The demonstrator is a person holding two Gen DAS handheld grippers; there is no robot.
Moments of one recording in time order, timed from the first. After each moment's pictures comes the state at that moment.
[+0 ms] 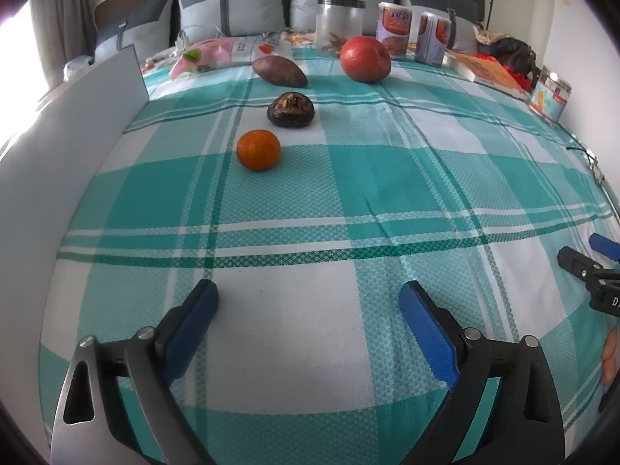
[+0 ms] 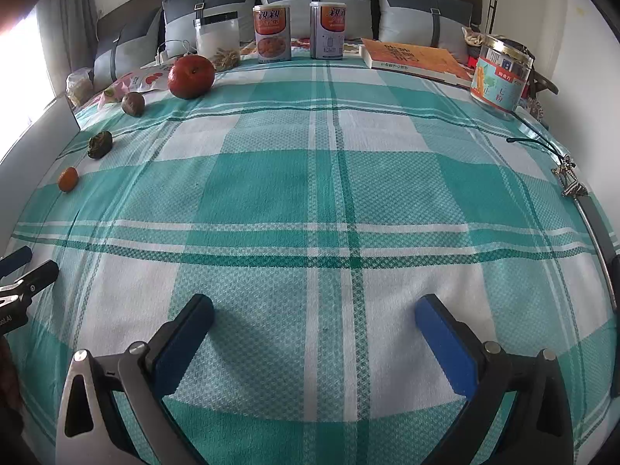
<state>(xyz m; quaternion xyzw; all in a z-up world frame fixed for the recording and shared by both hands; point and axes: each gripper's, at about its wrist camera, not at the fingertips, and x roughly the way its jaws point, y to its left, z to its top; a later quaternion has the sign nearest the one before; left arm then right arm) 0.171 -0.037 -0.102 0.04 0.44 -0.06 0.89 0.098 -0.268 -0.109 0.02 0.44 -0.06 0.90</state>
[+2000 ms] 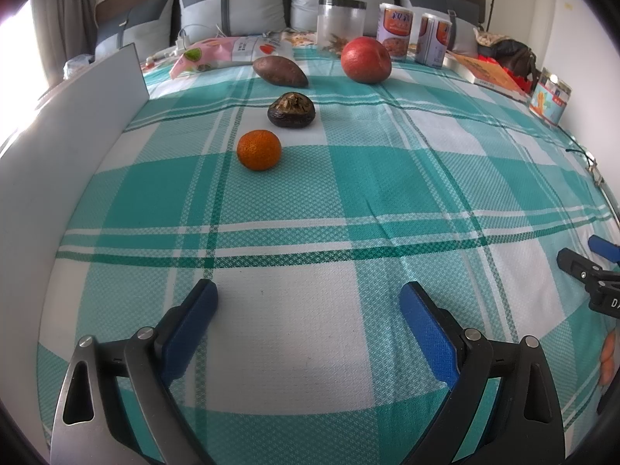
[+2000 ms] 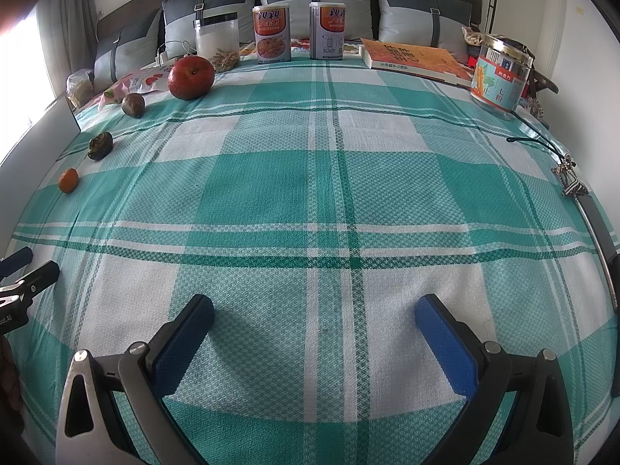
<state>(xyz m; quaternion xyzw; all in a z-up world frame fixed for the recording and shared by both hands) 0.171 -0.038 -0.102 0.03 0.44 -0.07 0.89 0.097 -0.271 -0.107 0.03 0.44 -0.06 0.90</state>
